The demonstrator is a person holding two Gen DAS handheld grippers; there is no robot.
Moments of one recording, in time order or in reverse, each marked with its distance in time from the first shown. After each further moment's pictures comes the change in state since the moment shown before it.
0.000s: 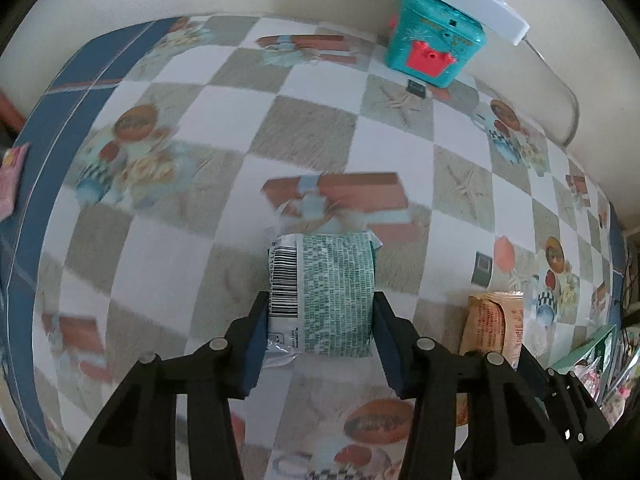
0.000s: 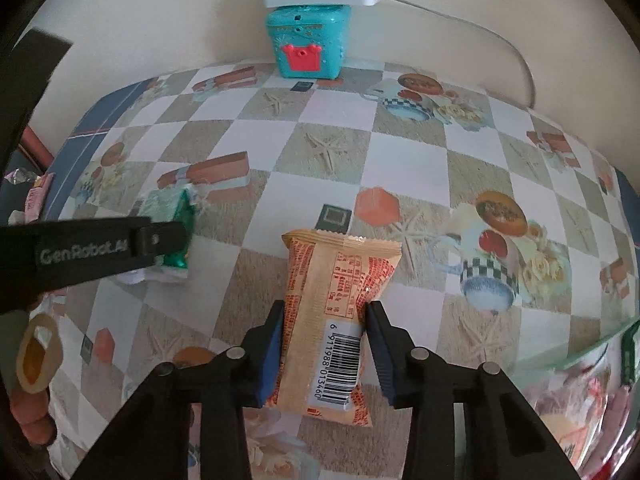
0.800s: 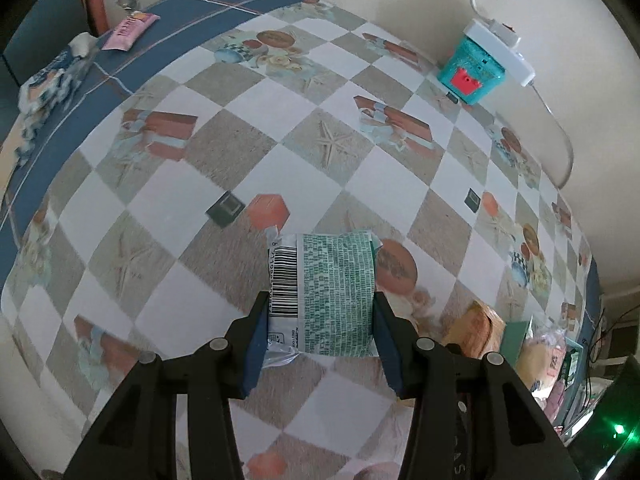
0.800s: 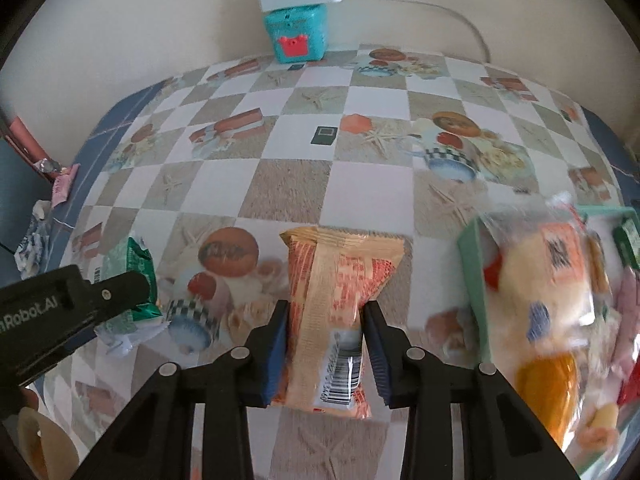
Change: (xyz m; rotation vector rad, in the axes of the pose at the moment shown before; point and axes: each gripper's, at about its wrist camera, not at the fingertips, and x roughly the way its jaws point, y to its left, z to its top) left arm -0.064 0.025 -0.134 -0.333 -0.089 -0.012; right arm -0.055 -0.008 -0.089 0.094 -0.032 0.038
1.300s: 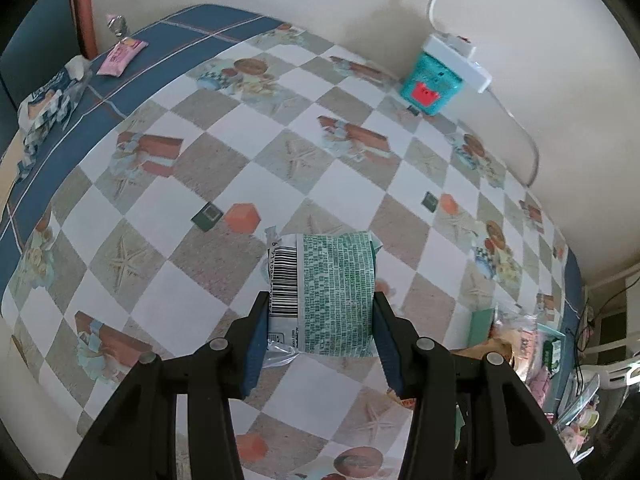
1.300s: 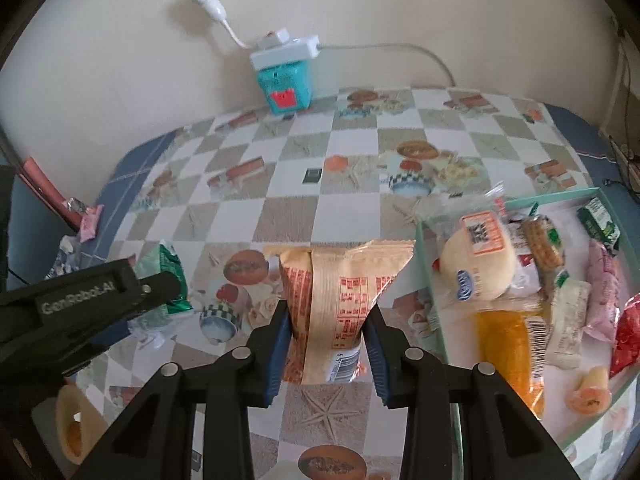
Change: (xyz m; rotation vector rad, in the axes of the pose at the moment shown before) left arm -0.033 -0.015 -0.015 0.052 -0.074 -0.067; right arm -0.063 -0.019 -0.015 0.079 -0.134 0.046
